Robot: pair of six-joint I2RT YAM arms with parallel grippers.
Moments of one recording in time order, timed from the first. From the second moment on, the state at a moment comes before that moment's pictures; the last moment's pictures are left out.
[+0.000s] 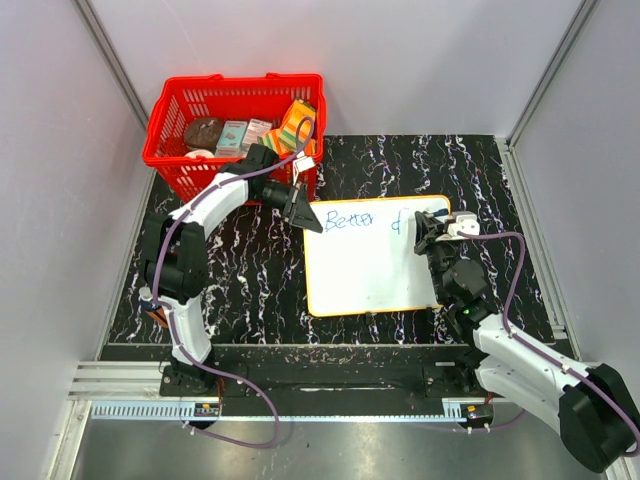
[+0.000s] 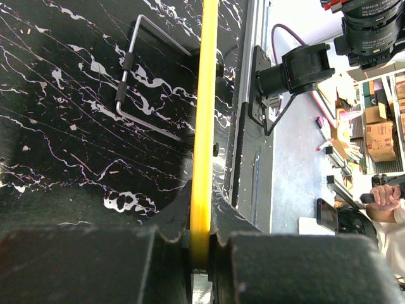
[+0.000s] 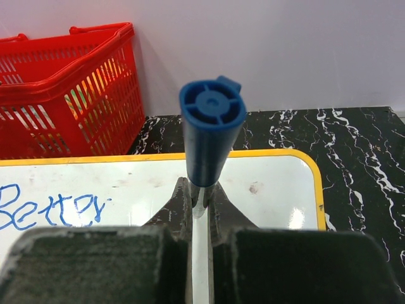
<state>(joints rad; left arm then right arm) -0.32 1.92 1.54 -0.76 1.22 0.24 0.56 0.86 0.29 0.80 0.43 0.06</state>
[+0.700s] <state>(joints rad) -0.32 1.92 1.54 -0.76 1.22 0.24 0.56 0.90 0.29 0.81 0.44 0.06</state>
